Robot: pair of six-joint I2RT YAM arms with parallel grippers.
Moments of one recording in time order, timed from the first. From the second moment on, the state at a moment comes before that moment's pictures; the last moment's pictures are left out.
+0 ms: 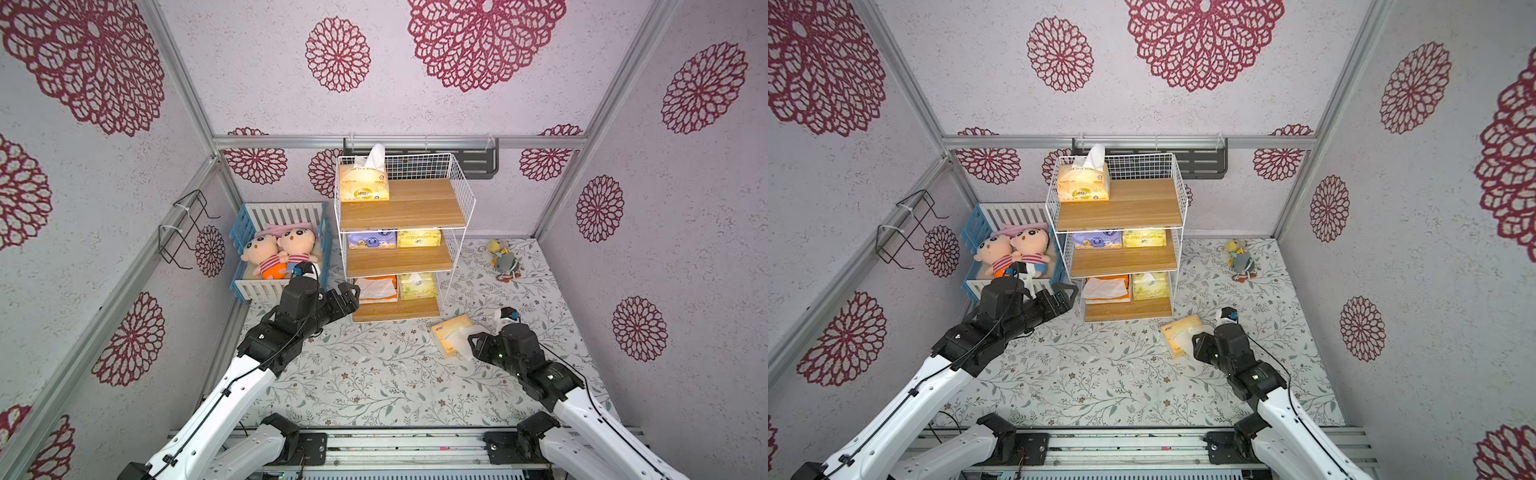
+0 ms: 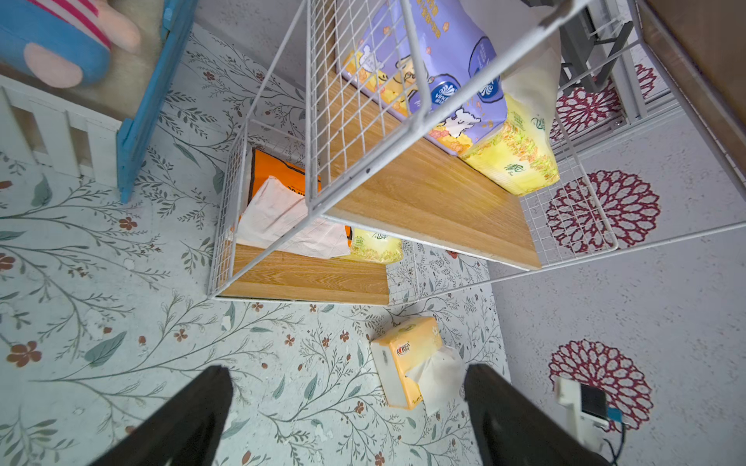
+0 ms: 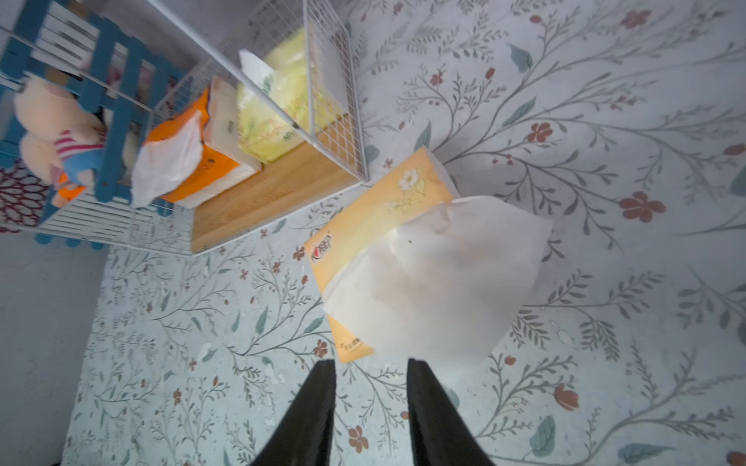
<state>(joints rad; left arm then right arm) -0.47 0.97 0.98 -0.54 -0.02 -0.81 0.42 0.69 0.50 -0.48 -0.02 0.70</state>
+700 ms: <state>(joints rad) -0.49 0.91 0.98 -0.58 -0.07 -0.84 0.75 1.10 0.52 -0.16 -0.06 0.86</state>
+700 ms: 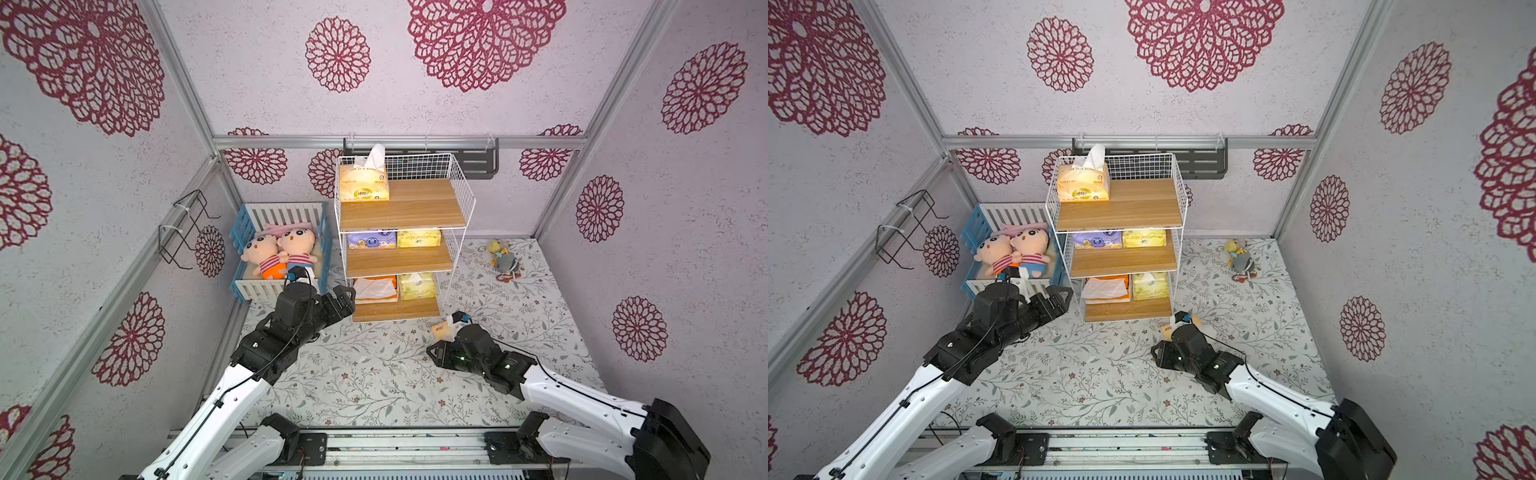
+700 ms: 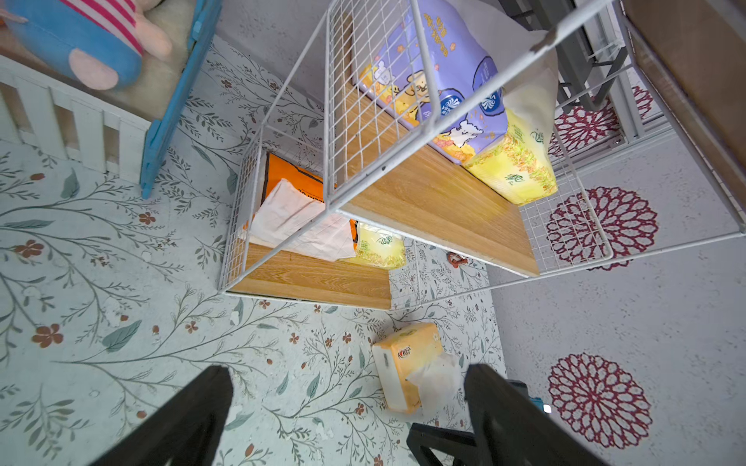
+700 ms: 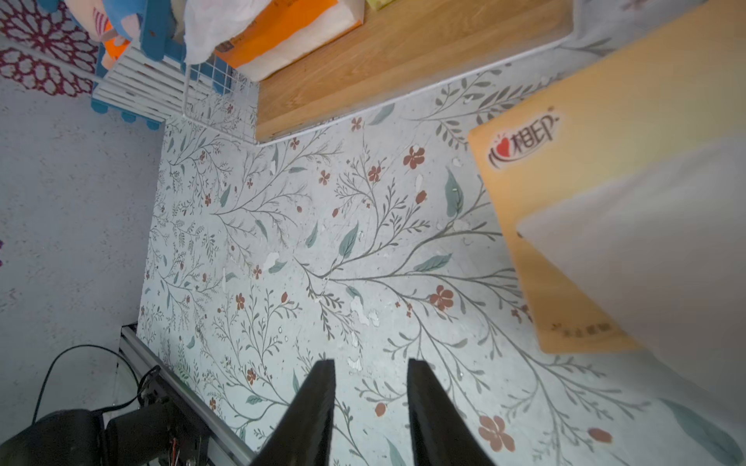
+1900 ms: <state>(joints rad) -0.49 0.88 1.00 -0.66 -0.10 -0.85 0.38 1.13 0.45 -0.01 -0.02 0.78</state>
